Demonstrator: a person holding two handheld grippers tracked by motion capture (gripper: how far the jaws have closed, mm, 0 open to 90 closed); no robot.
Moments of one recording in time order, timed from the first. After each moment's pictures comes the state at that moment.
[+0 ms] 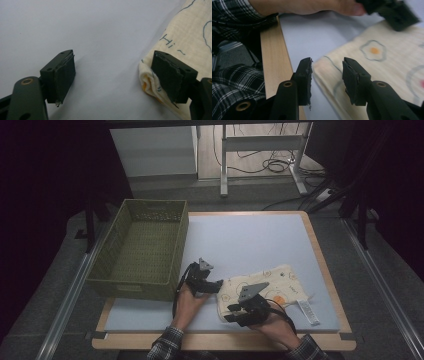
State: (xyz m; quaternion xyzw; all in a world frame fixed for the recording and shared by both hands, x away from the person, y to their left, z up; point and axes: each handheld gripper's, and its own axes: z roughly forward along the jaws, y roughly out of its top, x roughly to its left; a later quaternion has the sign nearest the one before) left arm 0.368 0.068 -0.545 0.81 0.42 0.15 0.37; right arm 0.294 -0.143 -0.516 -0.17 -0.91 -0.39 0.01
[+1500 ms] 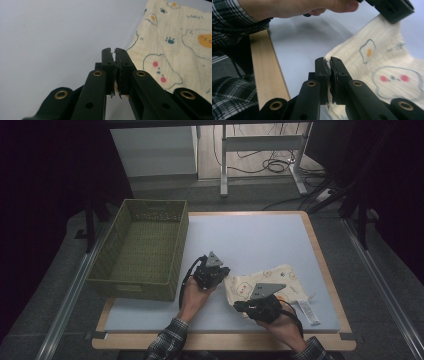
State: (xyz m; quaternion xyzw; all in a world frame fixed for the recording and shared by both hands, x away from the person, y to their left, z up) left arm 0.368 0.042 -0.503 0.83 0.33 0.14 0.43; right arm 0.287 -0.175 -0.496 -0.20 -0.88 -0.43 -0.06
